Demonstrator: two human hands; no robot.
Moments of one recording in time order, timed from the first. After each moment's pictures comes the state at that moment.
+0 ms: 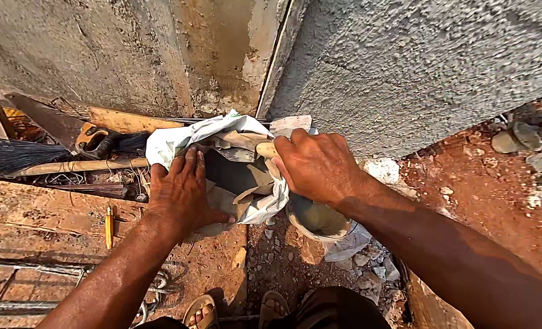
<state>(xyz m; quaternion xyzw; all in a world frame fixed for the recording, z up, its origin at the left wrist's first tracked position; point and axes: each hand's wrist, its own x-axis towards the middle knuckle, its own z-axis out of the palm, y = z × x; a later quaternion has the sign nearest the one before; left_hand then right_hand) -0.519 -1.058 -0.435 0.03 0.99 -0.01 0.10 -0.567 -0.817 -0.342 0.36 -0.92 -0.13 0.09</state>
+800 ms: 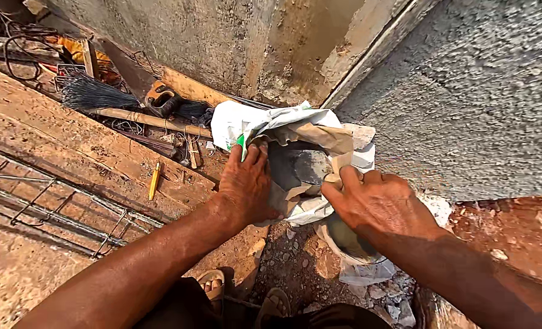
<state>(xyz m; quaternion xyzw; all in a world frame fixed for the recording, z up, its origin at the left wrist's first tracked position) -0.499 -1.043 -0.437 0.08 0.99 -0.02 0.11 -0.534 -0.822 -0.357 0.48 -0.83 -0.27 0.03</state>
